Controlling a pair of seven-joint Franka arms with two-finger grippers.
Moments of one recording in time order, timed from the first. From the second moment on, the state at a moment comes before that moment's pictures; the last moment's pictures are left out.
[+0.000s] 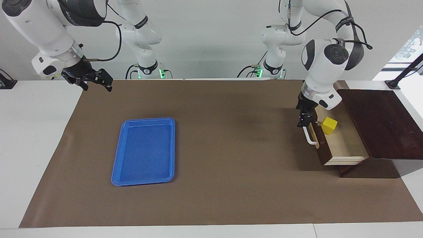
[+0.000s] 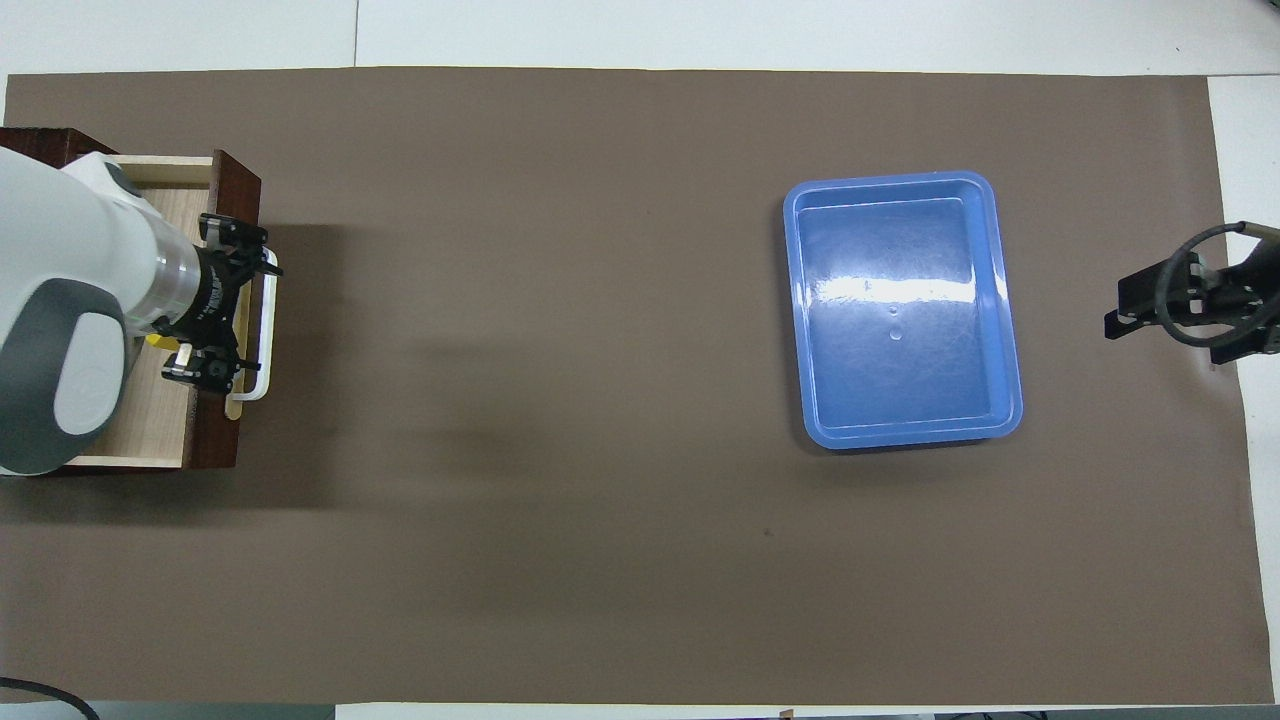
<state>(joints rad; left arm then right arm) -0.12 0.04 -0.05 -1.96 0.08 1.98 -1.51 -0.10 -0.01 0.01 -1.59 0.02 1.45 -0.03</state>
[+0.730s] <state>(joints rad) 0.18 0.04 -0.05 -1.97 0.08 2.06 -1.16 -0.11 0.01 0.01 -1.63 0.00 1.57 -0.10</state>
